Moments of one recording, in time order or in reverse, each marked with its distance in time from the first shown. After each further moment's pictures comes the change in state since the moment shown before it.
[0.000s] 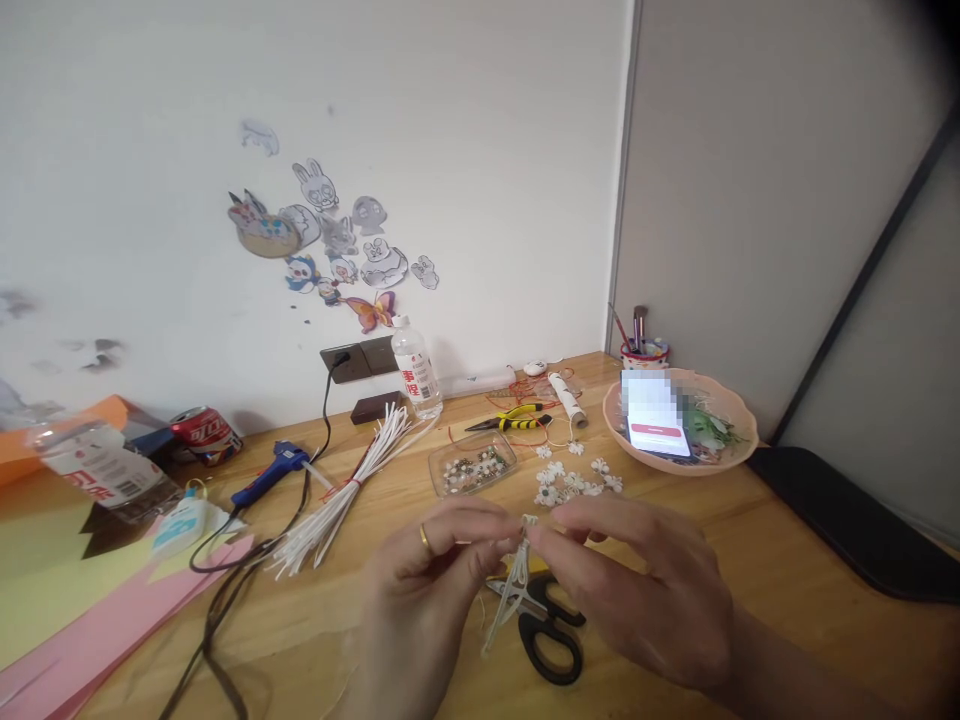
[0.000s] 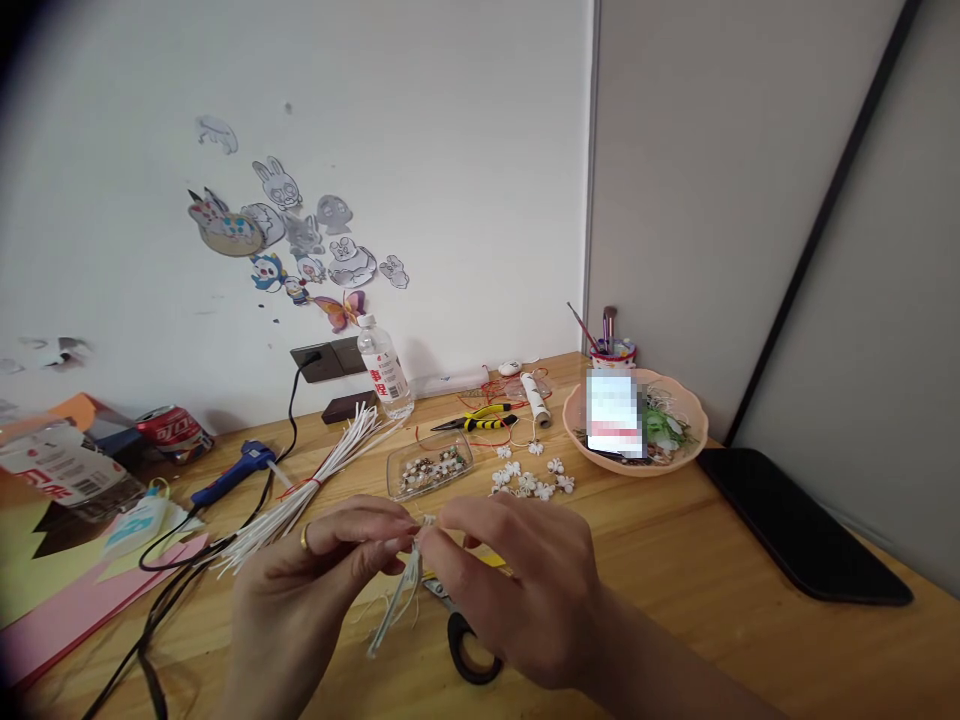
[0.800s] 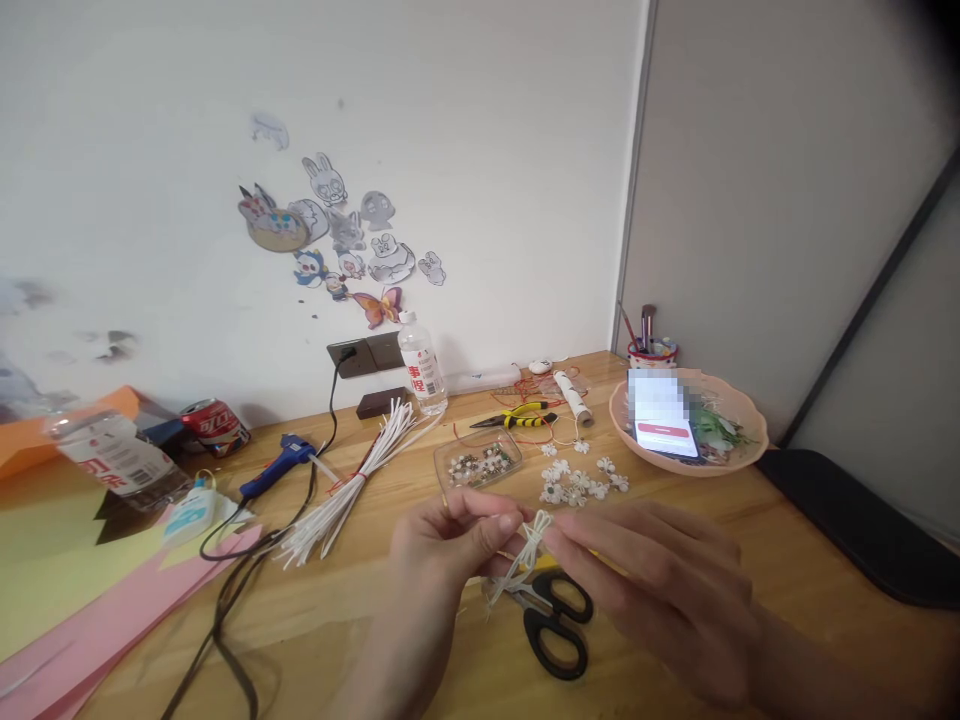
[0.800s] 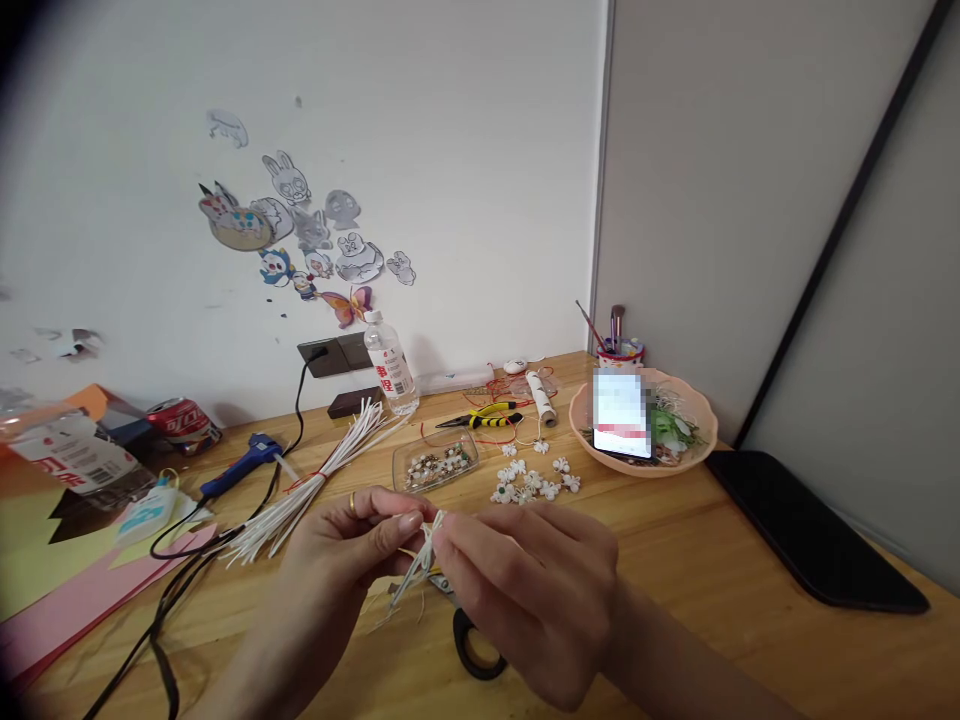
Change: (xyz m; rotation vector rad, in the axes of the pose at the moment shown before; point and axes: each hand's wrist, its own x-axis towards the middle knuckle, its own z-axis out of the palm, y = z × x) left_hand 0.012 -0.002 0.004 -0.293 0.029 -0.498; right_hand 0.004 0.002 -0.013 -0.046 -0.110 -0.181
